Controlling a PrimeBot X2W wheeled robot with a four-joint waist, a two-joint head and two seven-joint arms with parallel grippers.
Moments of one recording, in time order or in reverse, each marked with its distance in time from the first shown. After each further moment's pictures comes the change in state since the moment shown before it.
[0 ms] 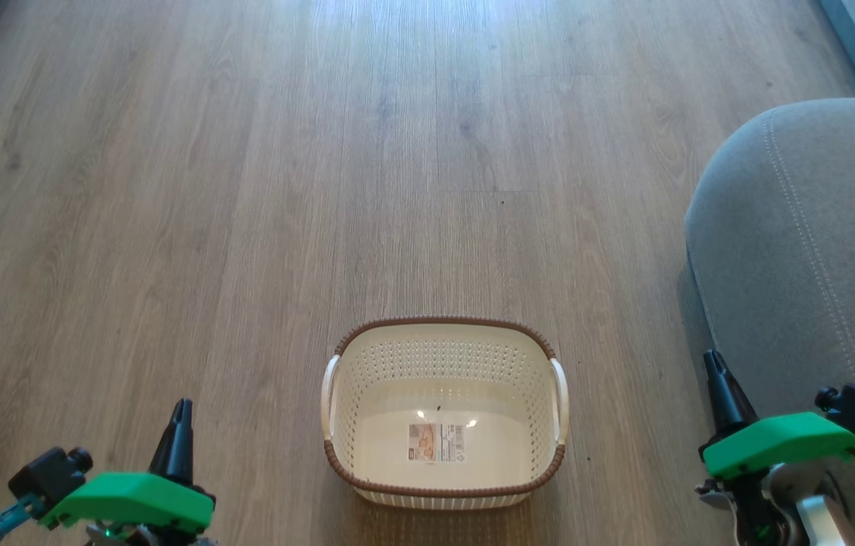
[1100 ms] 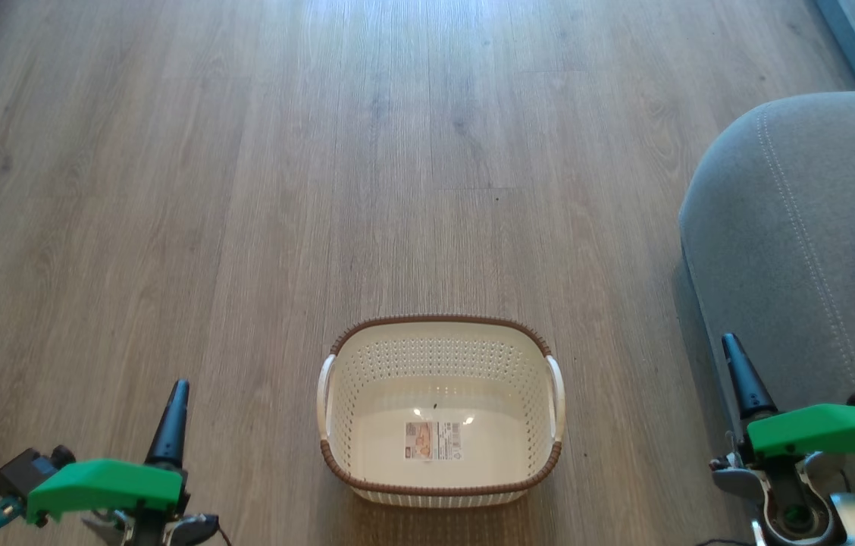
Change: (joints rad) left arm -0.022 0.000 0.016 -0.030 -0.370 -0.001 0.094; right arm 0.000 0.006 -0.052 -0.066 0.372 0.000 0.092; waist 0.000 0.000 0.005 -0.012
